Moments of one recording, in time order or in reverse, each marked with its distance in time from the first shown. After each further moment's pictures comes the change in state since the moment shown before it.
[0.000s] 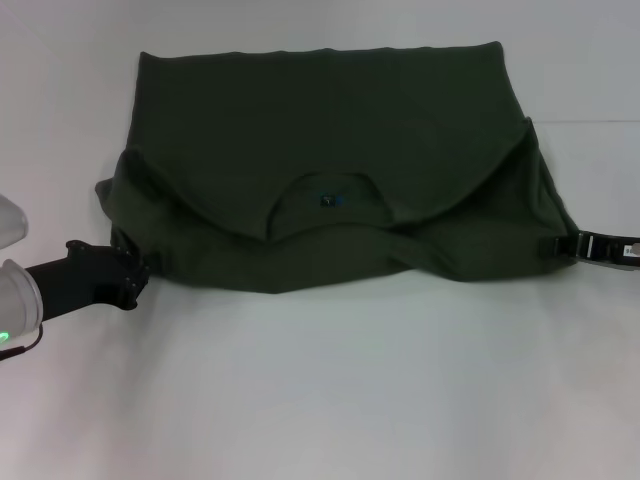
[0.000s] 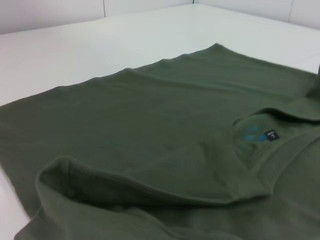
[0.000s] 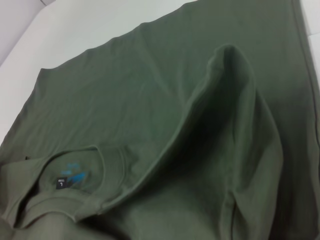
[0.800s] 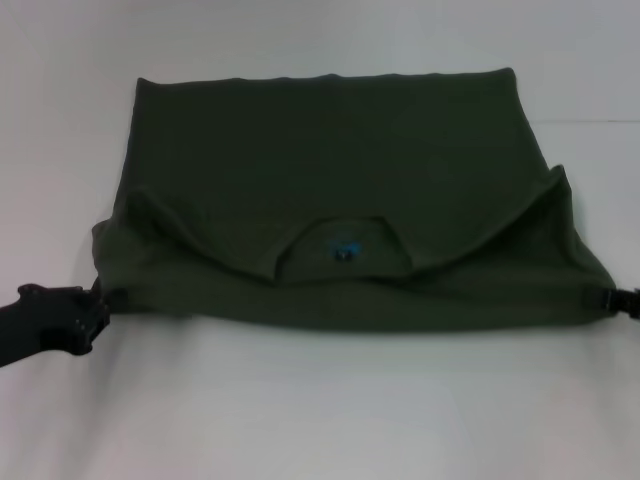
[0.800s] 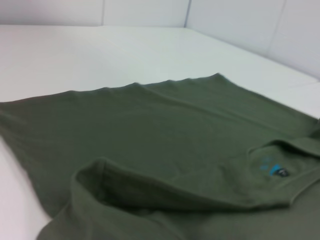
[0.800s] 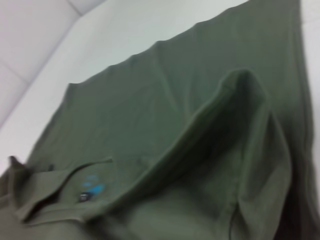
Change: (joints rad) left arm 0.128 0.000 -0.132 0.117 0.004 0.296 -0.066; right arm -0.165 -0.032 0.112 -0.020 0.073 -0.260 -0.213
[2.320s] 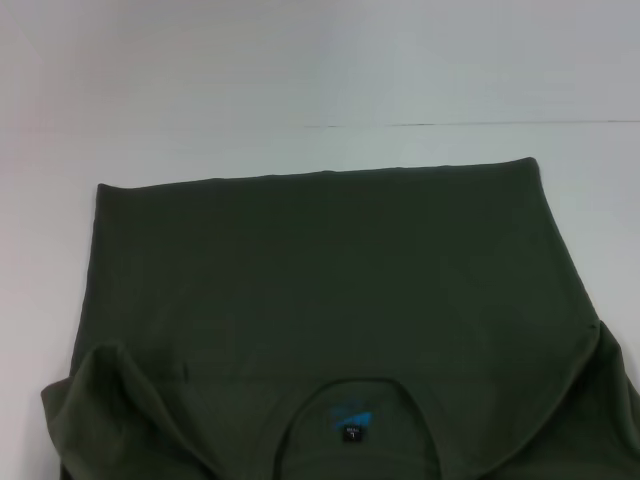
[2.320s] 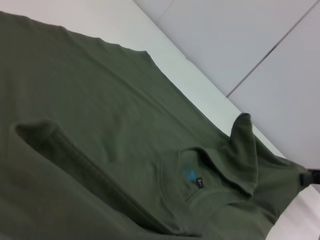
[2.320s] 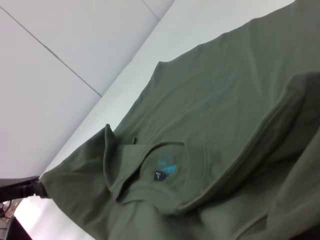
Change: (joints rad) left arm 0.154 0.002 -0.311 0.039 0.308 0.681 -0.083; right arm -0.308 -0.013 0.086 -0.039 -0.090 -0.536 -0.343
